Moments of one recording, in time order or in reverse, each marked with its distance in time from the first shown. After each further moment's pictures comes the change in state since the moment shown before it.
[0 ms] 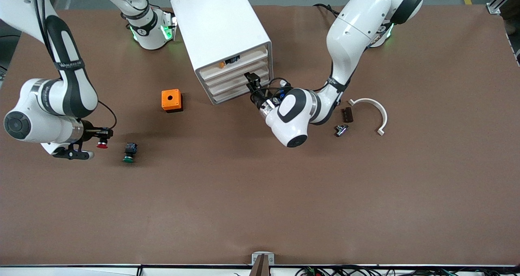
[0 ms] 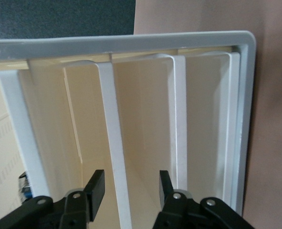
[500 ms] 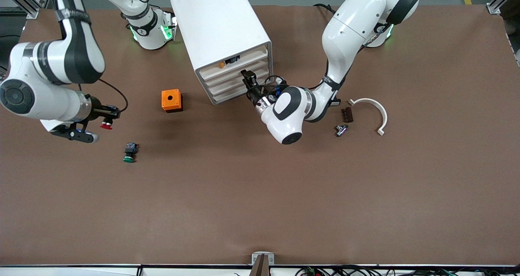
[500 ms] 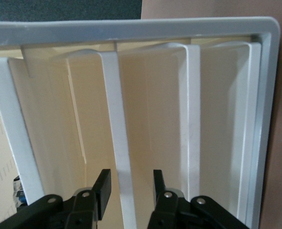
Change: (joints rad) left arm -0.022 0.006 0.000 0.002 -0.031 0.000 -0.005; right arm 0.213 -0.194 0.006 0.101 0.003 -0.341 0.360
